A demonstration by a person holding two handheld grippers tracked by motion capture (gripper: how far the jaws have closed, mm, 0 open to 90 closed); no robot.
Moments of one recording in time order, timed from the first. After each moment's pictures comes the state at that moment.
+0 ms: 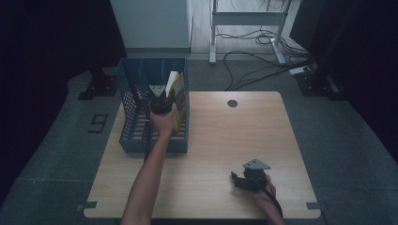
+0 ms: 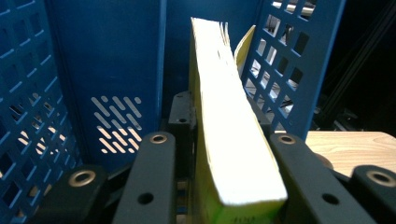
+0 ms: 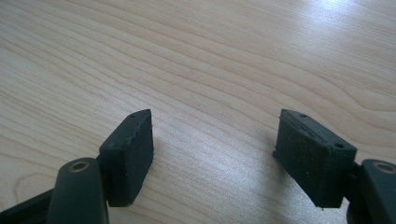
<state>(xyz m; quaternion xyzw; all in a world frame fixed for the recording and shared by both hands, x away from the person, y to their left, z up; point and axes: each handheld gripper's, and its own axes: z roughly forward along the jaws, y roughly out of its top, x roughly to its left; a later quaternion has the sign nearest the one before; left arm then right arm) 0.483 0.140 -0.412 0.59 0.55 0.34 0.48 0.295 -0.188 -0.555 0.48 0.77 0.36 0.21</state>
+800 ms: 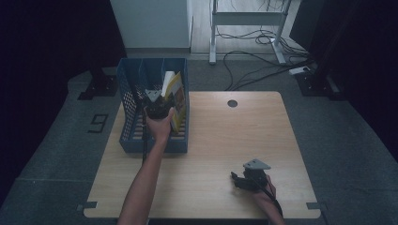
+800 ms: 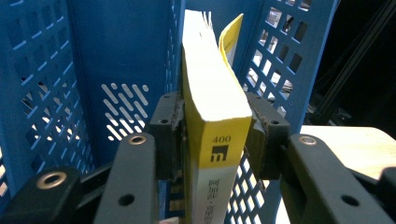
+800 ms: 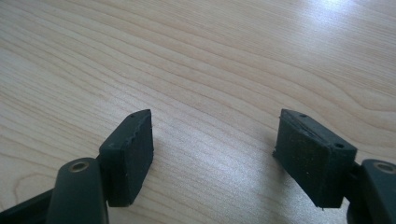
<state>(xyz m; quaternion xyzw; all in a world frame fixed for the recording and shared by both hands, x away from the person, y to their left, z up) 0.467 0.151 -0.415 0.59 0.55 0.33 0.49 0.295 -0.188 -0.555 0.48 0.77 0.36 0.21</state>
